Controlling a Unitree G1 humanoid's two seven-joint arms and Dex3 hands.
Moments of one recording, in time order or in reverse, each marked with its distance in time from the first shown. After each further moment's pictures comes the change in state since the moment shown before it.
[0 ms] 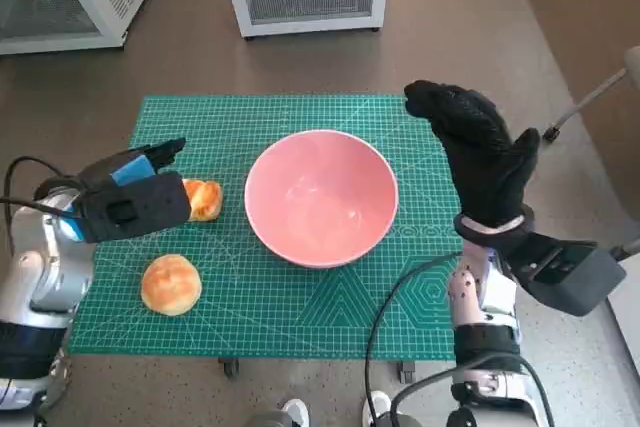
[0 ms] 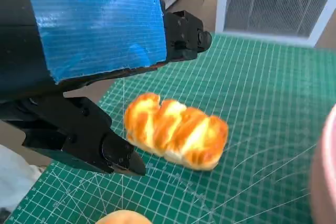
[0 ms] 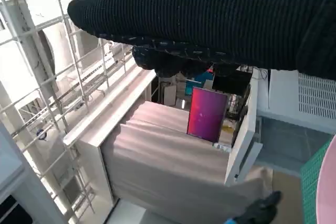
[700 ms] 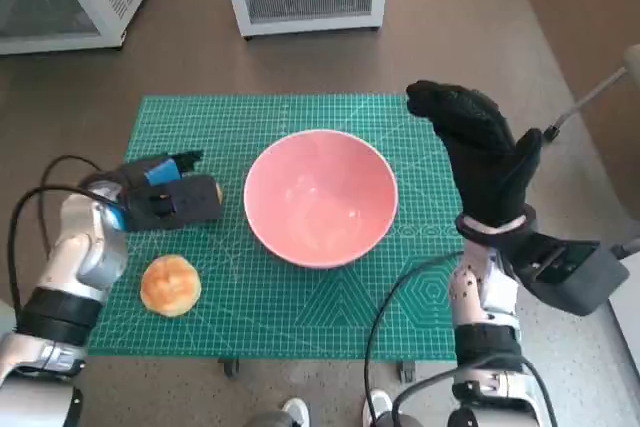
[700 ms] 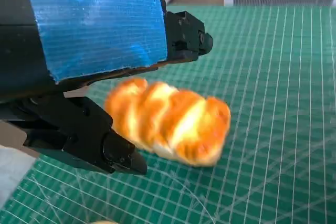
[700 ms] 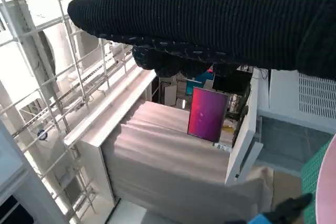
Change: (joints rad) left arm -0.145 -0.124 -0.128 0.359 0.093 -0.119 0.078; right arm 0.000 -0.004 -0.002 0.000 0.008 0.003 0.007
